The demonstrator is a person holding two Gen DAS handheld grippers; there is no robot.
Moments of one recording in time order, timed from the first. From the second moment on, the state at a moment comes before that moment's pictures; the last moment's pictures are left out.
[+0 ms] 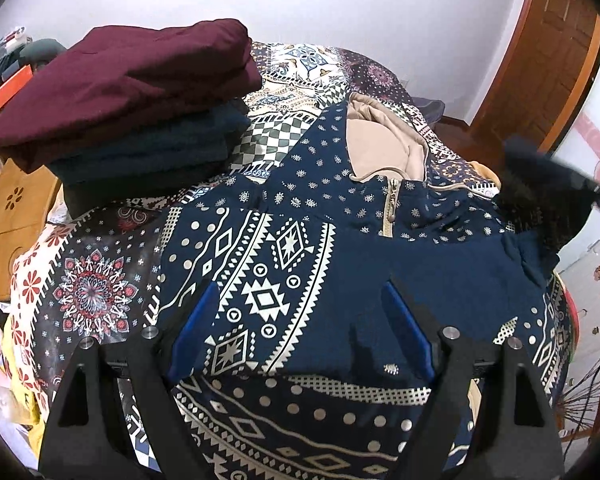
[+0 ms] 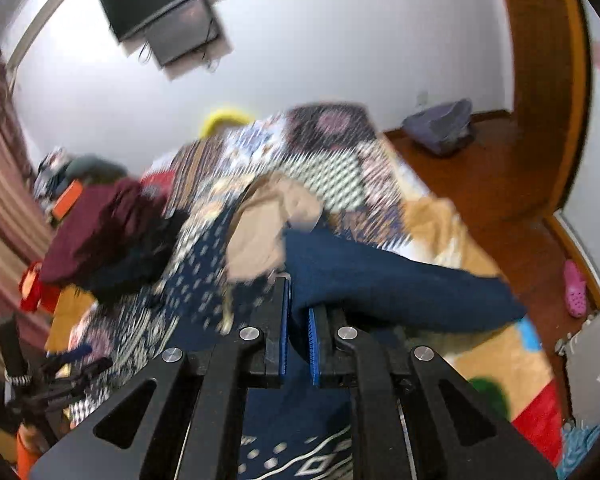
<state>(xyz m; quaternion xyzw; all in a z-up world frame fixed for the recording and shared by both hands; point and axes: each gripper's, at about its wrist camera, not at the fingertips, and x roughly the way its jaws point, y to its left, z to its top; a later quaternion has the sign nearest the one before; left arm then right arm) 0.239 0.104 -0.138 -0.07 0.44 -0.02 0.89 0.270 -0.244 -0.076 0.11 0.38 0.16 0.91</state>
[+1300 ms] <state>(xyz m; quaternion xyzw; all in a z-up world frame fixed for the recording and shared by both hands) 0.243 0.071 -0.159 -0.05 0.48 -0.03 0.88 0.293 -0.357 -0.130 0.30 0.44 0.05 0.85</state>
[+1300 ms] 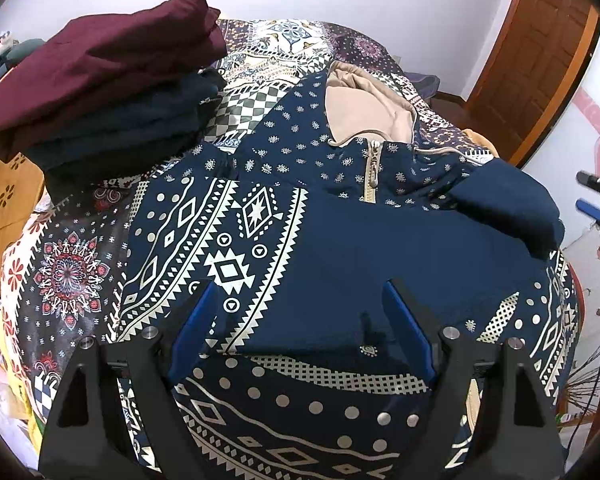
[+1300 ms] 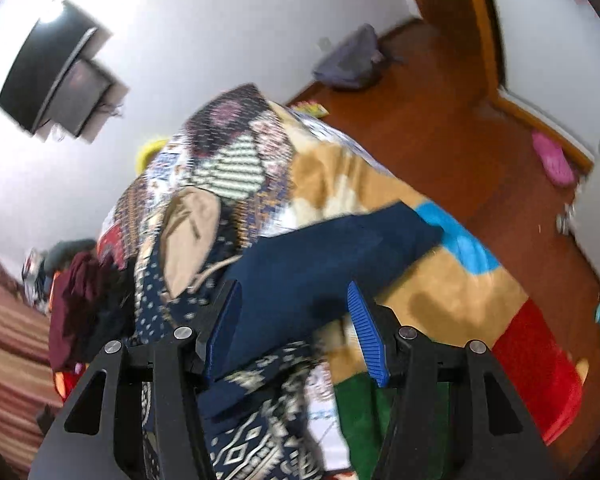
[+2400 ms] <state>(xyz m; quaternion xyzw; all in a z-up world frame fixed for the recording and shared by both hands) 0.244 0.079 -0.162 -0.06 0.47 -0.02 0.88 0.303 -0.314 -0.082 0.25 0.38 0.09 0.89</state>
